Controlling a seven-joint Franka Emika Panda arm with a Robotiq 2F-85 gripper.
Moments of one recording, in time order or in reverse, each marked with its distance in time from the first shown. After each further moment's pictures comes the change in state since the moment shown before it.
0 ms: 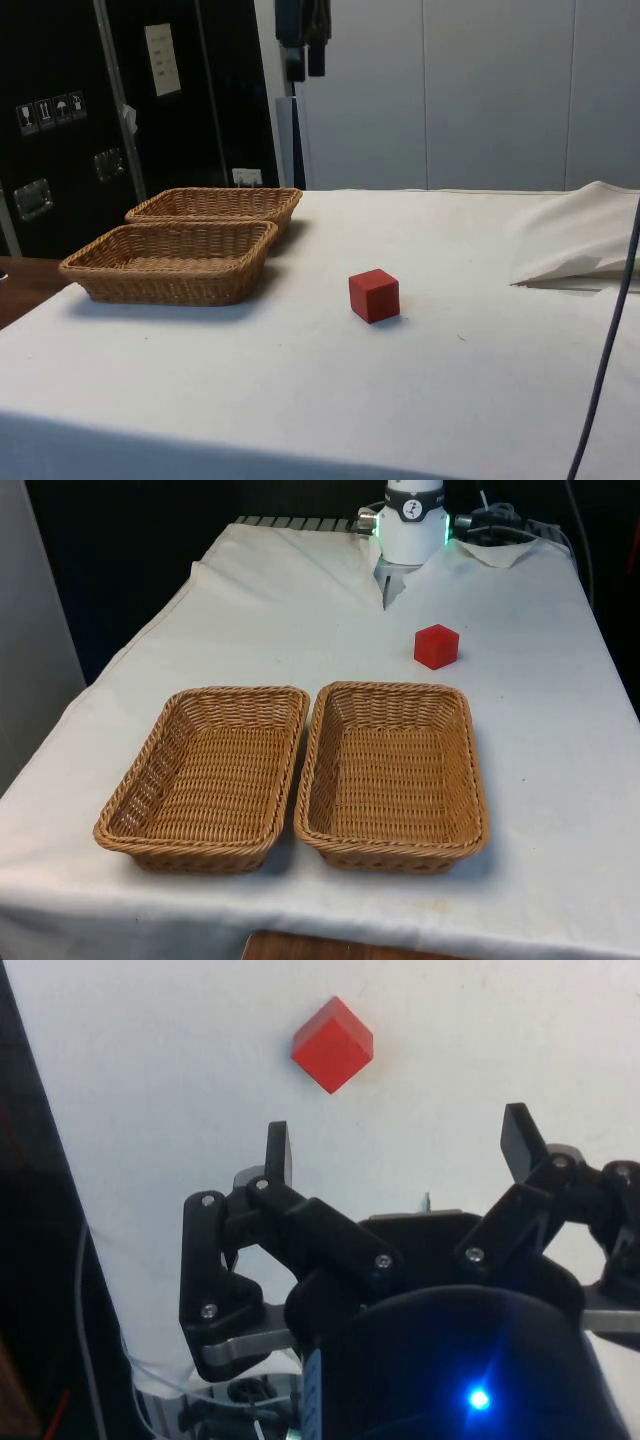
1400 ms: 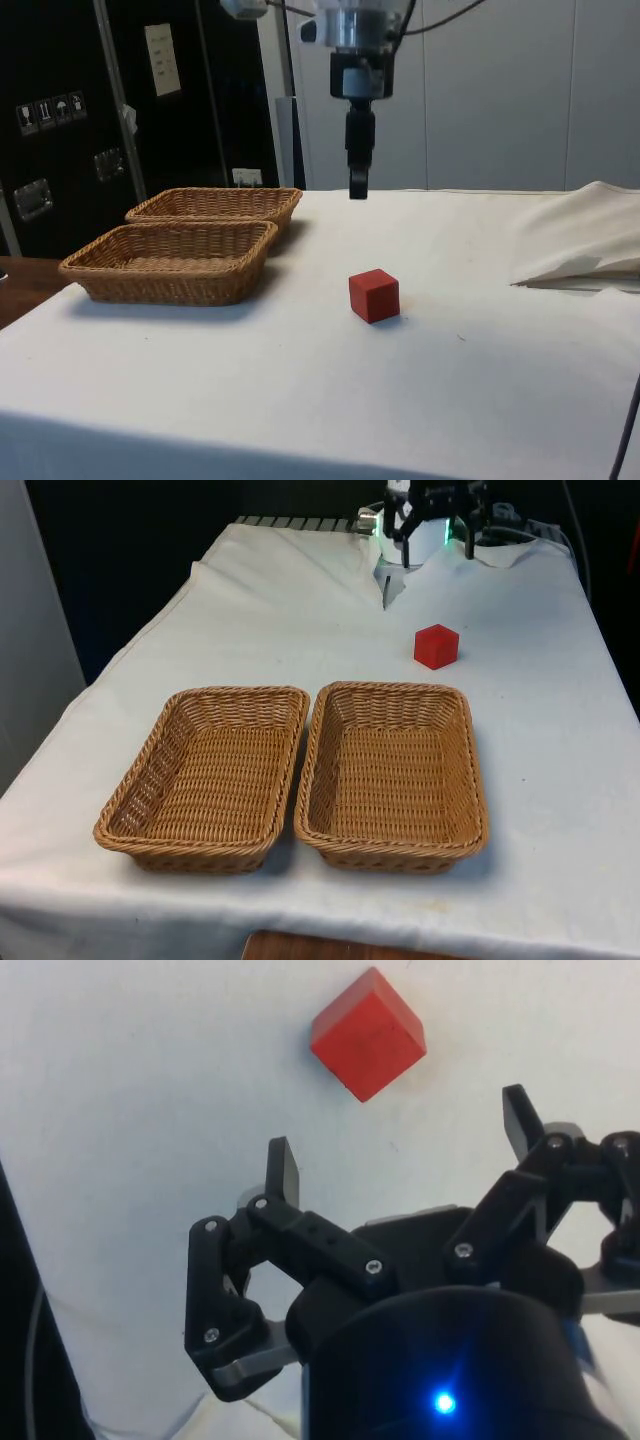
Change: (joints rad) arm -0.002 0.025 0.050 -0.385 0.027 0.426 -0.173
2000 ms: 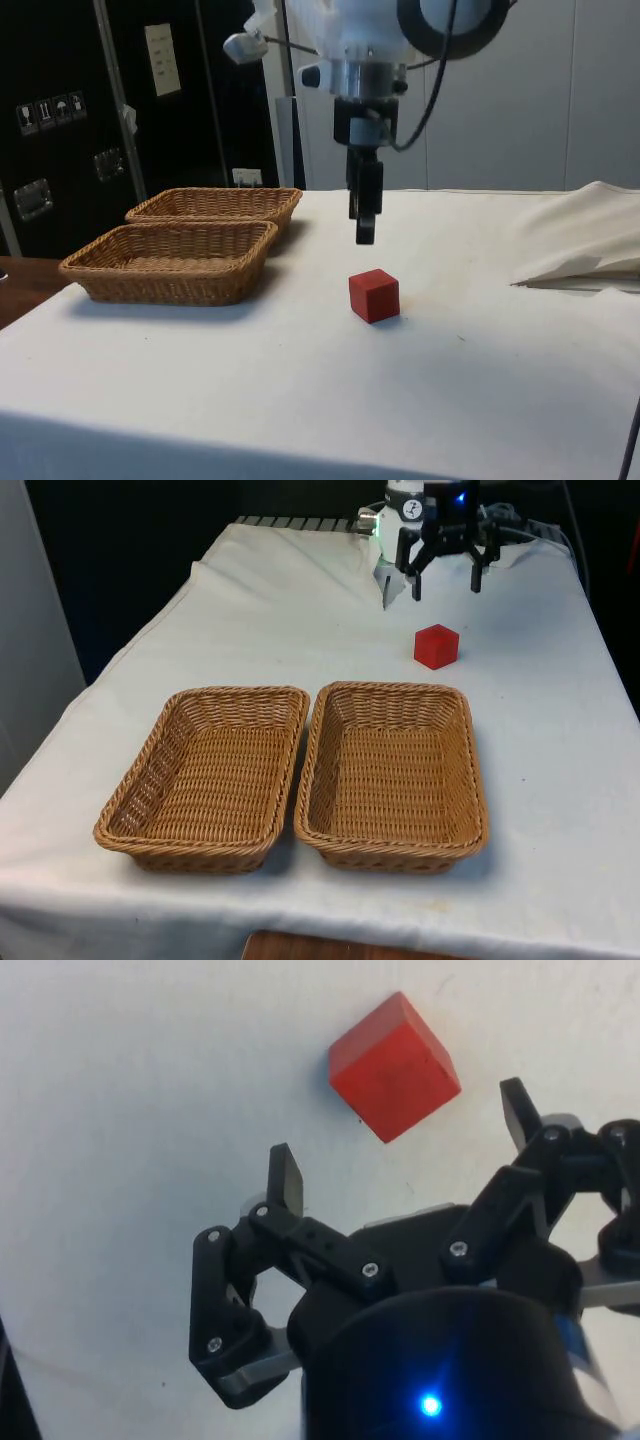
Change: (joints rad) arm 0.000 0.131 0.062 -0.042 0.016 0.184 -0.069
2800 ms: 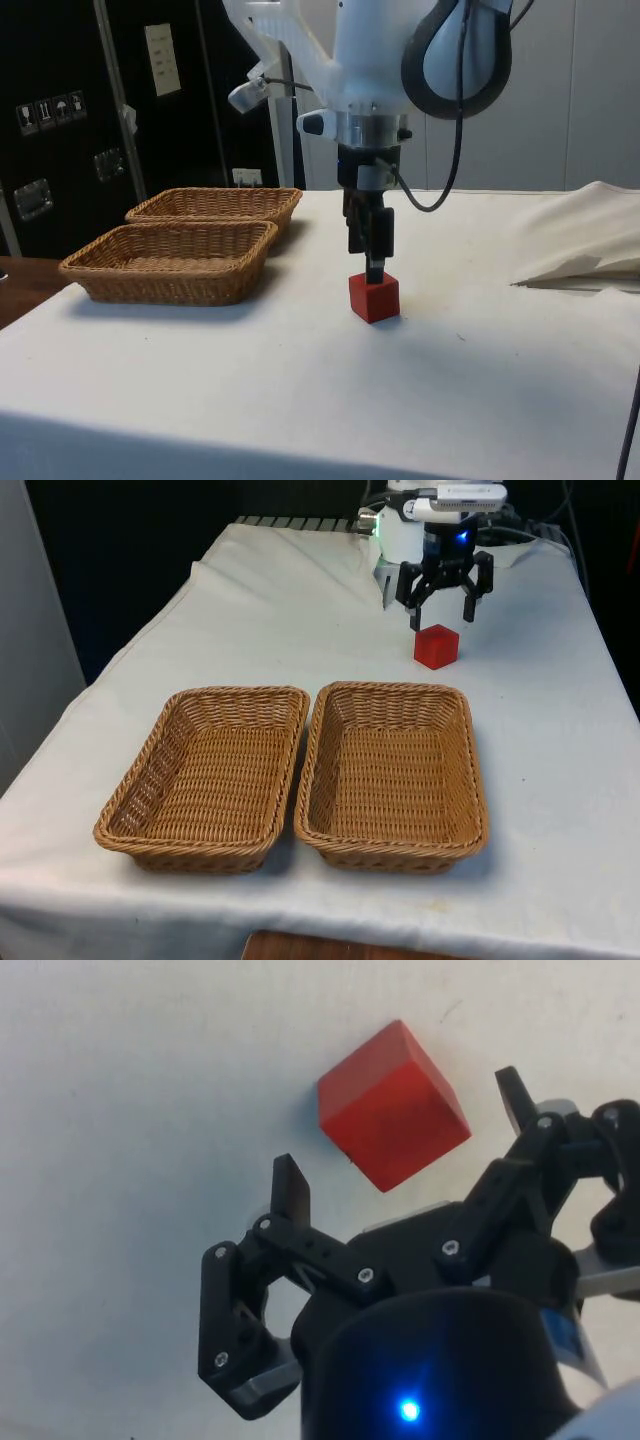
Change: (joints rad) arm -0.005 0.163 0.025 0.003 0.000 0.148 -0.112
